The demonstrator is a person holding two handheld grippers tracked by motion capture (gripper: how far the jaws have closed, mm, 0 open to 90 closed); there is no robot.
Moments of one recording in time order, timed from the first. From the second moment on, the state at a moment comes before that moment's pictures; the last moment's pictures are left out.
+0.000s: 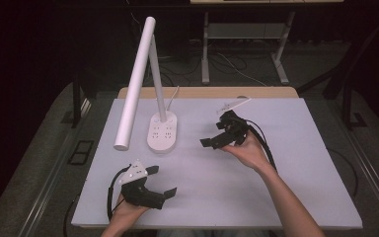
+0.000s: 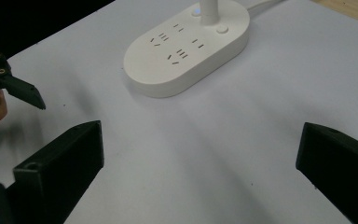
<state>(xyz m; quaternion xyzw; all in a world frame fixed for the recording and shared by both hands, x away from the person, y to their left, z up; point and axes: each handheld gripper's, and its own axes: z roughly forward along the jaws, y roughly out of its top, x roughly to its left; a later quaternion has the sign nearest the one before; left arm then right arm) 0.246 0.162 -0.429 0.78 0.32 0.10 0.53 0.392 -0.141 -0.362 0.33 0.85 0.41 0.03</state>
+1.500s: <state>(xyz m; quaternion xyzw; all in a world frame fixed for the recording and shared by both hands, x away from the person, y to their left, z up) 0.247 0.165 -0.427 0.78 0.32 0.09 0.53 0.474 -0.071 -0.368 0.35 0.83 0.44 0.01</state>
